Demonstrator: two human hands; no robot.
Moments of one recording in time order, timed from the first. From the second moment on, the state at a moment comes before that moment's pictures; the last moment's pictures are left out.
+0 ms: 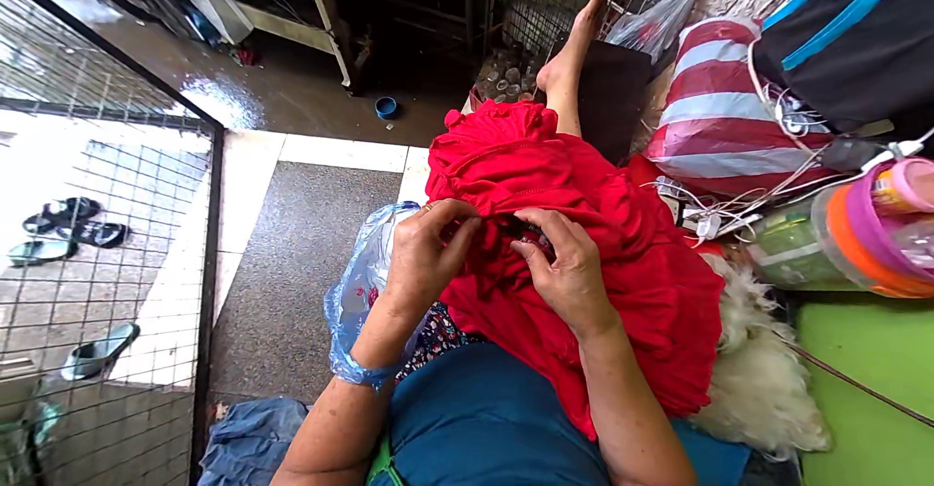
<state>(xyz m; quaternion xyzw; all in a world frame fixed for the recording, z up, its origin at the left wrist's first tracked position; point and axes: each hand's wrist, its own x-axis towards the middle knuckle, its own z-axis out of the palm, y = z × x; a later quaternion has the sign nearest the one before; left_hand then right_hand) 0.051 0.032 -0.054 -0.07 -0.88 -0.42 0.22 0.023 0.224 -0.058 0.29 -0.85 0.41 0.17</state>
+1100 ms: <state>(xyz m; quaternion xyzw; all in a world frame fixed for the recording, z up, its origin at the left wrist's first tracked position) 0.140 0.081 0.024 -0.50 -0.71 -0.49 -0.11 0.079 0.144 -0.065 0.29 -0.85 0.39 -0.18</state>
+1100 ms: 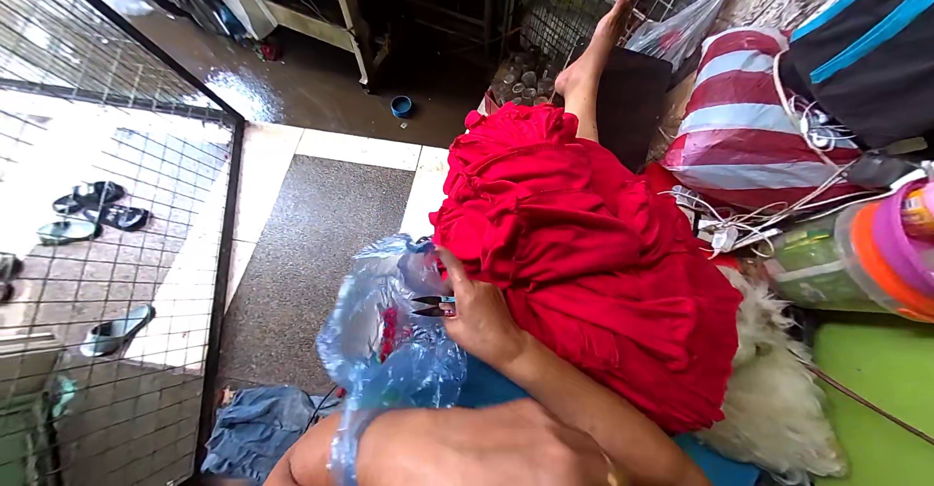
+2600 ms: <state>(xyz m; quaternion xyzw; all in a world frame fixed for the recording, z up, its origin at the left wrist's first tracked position) 0.015 0.026 -0.067 0.21 -0.43 -0.88 0.01 0.009 0.177 -0.059 0.28 -0.88 0.29 0.23</state>
